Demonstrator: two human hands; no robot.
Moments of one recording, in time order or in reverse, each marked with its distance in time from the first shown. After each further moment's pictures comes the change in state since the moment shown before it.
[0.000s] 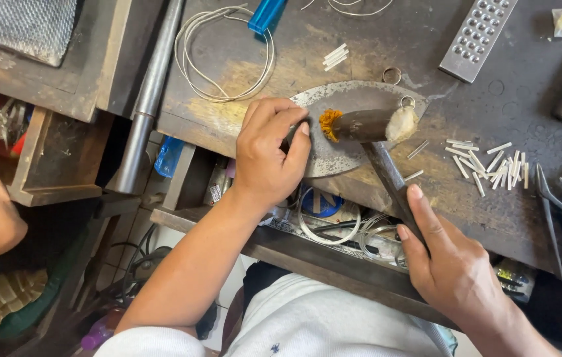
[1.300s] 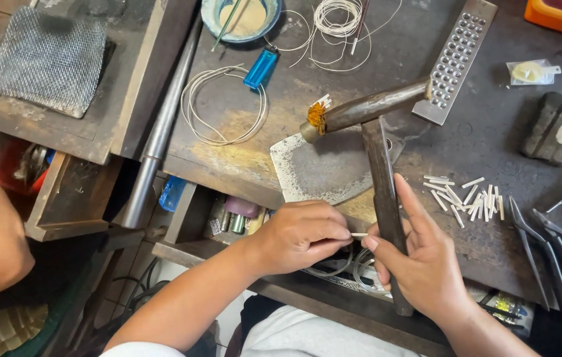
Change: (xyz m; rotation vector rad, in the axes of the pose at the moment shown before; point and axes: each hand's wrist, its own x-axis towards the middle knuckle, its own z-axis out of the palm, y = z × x) left_hand -0.015 0.027 0.002 -0.533 -0.519 0.183; right_hand 0.053 -0.025 -0.005 0.963 -0.008 0.487
